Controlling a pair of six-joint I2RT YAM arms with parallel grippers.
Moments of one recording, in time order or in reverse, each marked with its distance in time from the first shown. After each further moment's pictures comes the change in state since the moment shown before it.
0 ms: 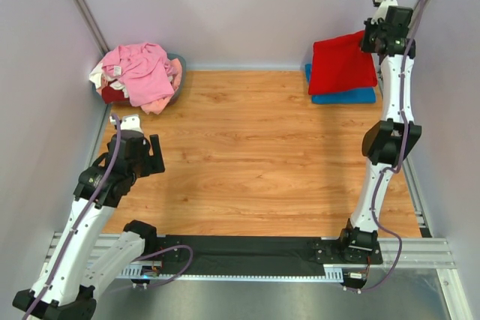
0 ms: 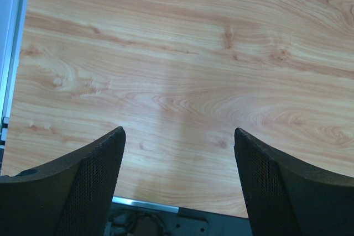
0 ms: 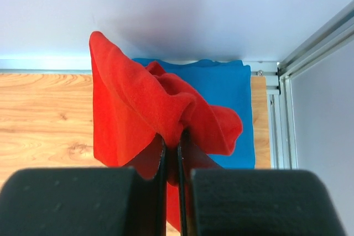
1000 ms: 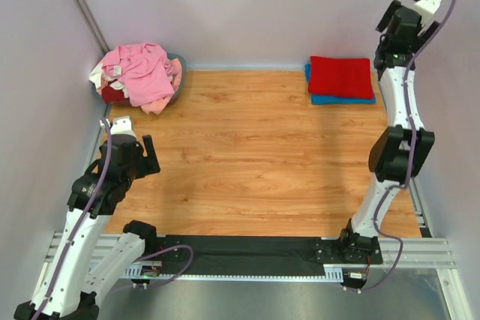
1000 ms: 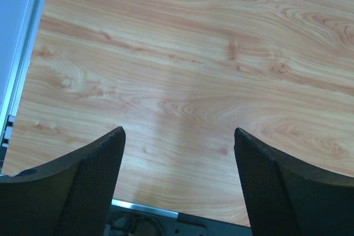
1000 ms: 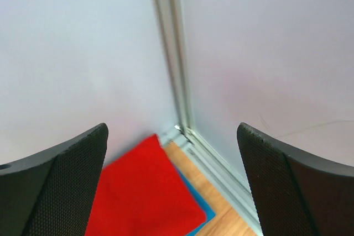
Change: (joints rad) left arm 0.033 -0.061 0.000 0.000 -0.014 -0.003; right arm -0.017 -0.174 -0.484 0.683 0.670 0.213
